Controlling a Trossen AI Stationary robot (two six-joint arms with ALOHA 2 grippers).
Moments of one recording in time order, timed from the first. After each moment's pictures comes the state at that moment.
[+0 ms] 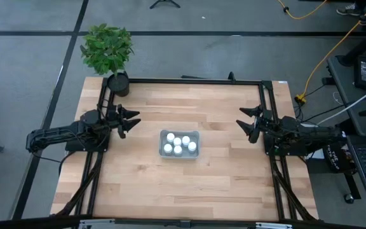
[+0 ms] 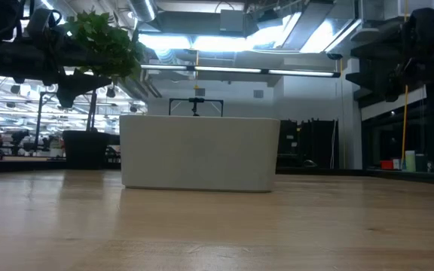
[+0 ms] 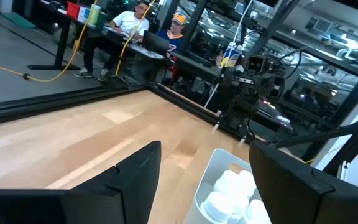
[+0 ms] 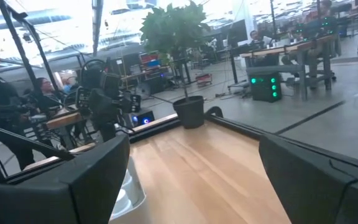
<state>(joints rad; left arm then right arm) 0.23 0.01 0.01 0.03 -0.09 -0.45 0.03 0.01 0.01 0.14 0.41 0.20</state>
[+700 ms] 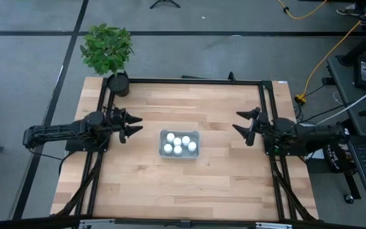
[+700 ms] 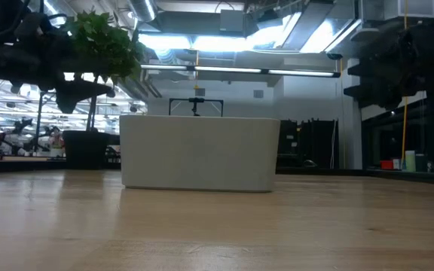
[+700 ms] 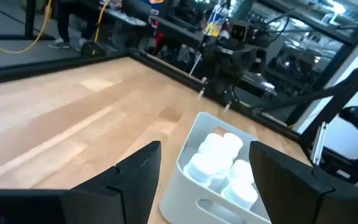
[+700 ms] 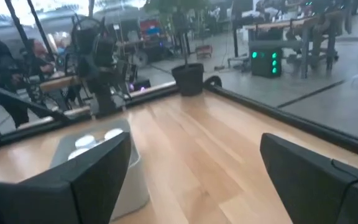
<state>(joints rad) 0.17 0.09 0.01 0.01 -0.01 -0.45 0.05 0.09 0.01 0.08 0.41 0.20</state>
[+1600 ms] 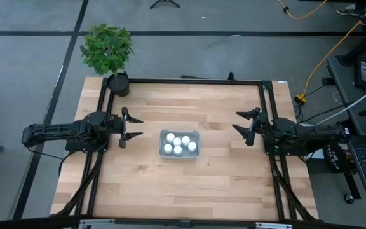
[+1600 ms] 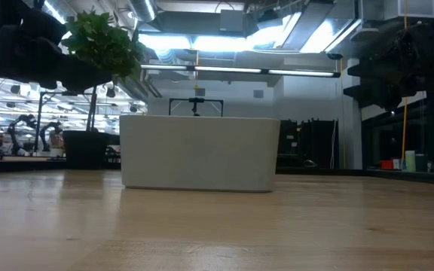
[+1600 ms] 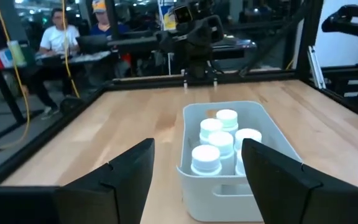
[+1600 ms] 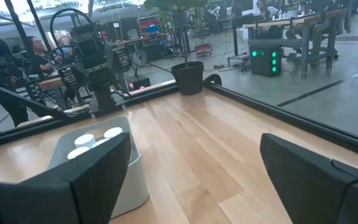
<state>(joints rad) 0.15 0.13 0.01 0.06 0.08 0.08 0.05 0.10 0.01 0.08 0.41 0.20</state>
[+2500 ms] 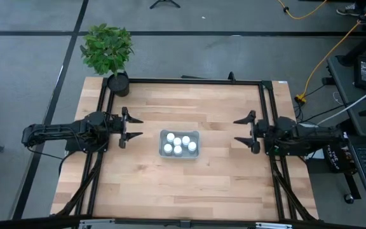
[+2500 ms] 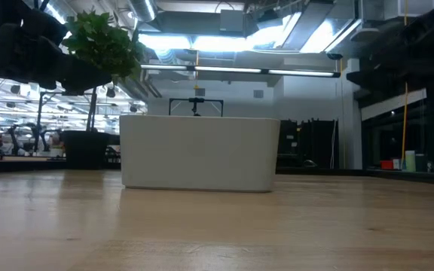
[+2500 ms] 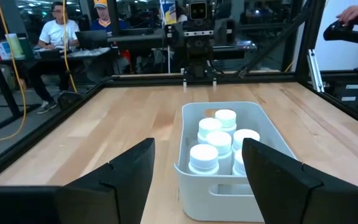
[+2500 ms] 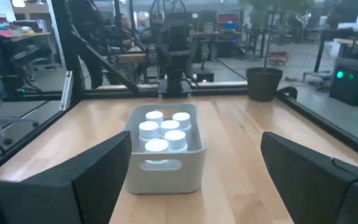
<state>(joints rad) 0.15 0.13 0.01 0.05 0.08 0.04 0.00 0.04 0.01 0.04 0.02 0.03</state>
